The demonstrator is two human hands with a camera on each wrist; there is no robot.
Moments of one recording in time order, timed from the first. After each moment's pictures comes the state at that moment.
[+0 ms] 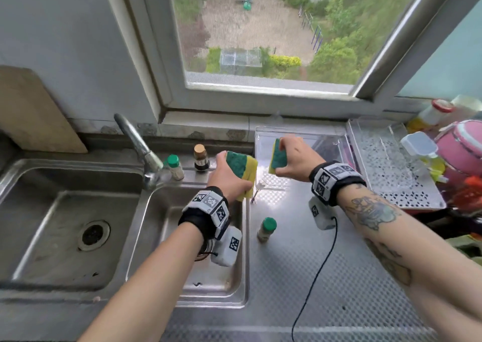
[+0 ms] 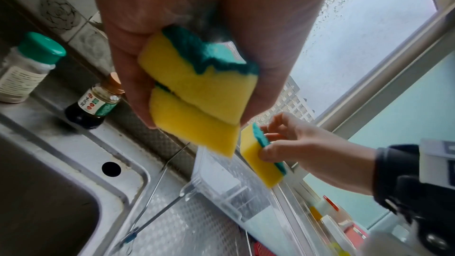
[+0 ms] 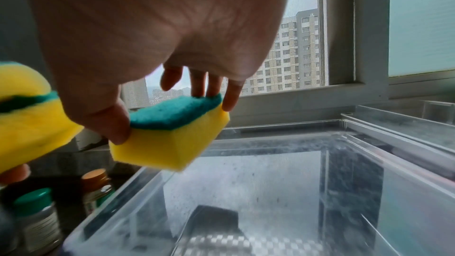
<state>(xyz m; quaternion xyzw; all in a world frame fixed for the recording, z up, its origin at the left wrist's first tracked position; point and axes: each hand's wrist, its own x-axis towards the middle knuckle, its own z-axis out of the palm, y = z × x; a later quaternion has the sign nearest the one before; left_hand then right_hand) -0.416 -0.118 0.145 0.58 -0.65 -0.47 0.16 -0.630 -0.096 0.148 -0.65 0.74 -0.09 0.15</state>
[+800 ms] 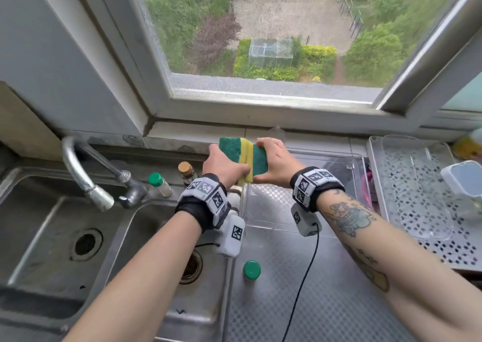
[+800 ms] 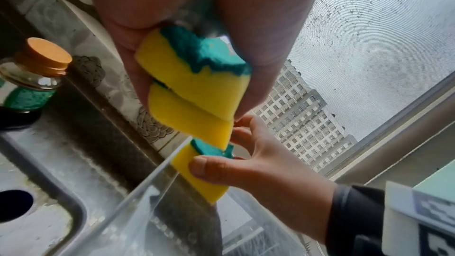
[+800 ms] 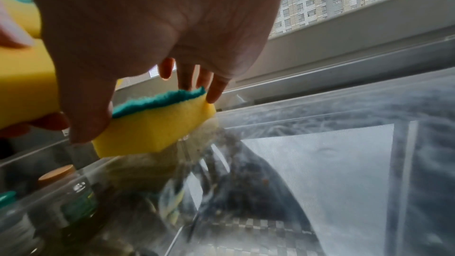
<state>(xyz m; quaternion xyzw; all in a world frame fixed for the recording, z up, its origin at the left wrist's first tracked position) -0.501 -0.205 0.141 0.68 -0.57 -0.43 0.19 -0.666 -0.192 0.096 -0.70 0.65 -0.18 0.25</state>
